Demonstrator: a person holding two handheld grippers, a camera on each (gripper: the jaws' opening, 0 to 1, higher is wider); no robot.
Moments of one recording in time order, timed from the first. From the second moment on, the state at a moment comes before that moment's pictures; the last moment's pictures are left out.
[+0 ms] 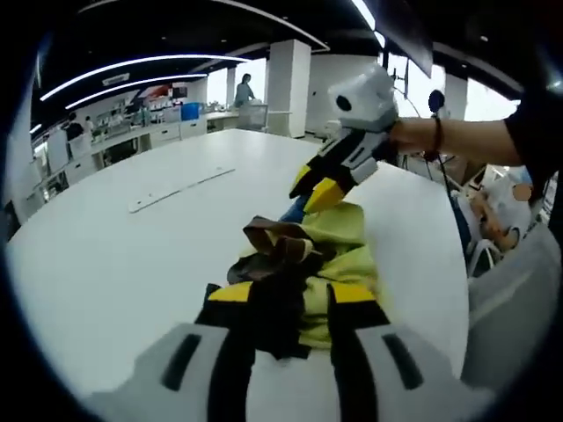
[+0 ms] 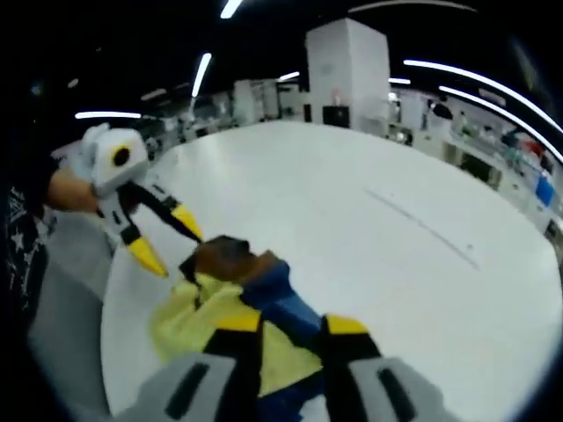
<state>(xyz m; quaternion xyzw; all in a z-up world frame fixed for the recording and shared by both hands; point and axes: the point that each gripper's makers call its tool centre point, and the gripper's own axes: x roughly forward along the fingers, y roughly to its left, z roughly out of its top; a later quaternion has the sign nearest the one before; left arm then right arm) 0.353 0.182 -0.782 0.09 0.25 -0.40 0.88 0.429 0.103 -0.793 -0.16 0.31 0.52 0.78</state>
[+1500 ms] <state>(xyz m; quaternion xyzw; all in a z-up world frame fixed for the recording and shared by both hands) 0.357 0.212 -0.769 0.07 0.27 -0.31 0.91 0.437 0.062 -0.772 -0.17 0.28 0.46 0.82</state>
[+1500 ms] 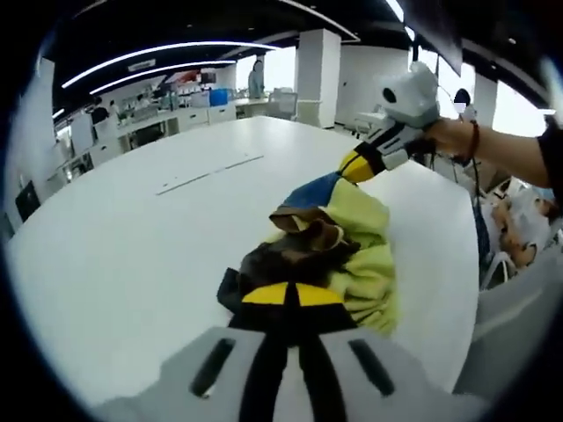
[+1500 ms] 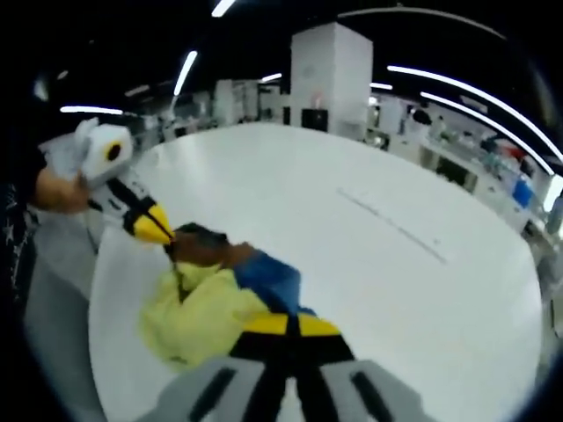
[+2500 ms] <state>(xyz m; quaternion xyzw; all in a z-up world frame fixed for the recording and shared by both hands) 0.418 0.332 -0.709 0.00 0.20 -0.17 0.96 0.483 0.027 -0.735 -0.20 0.25 0.35 0.88</state>
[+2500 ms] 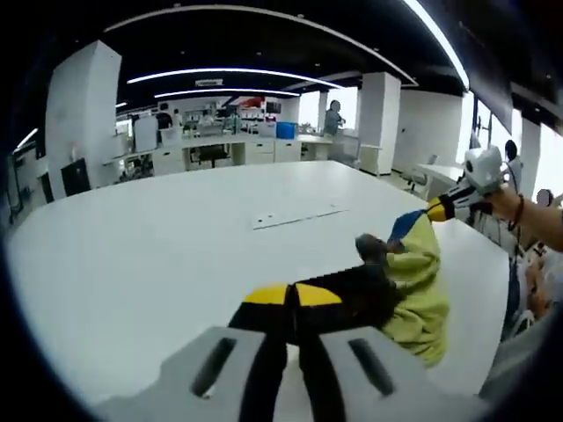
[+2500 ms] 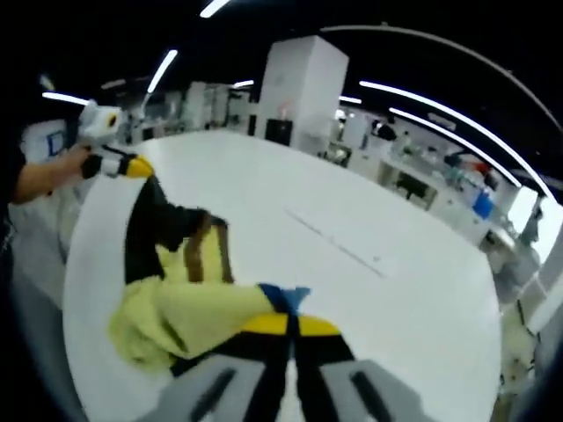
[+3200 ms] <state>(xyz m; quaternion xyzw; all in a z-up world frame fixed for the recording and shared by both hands) 0.484 0.375 -0.742 -0.06 0.22 -0.12 0.97 0.568 0.017 -0.767 -0.14 0.29 0.26 0.91</state>
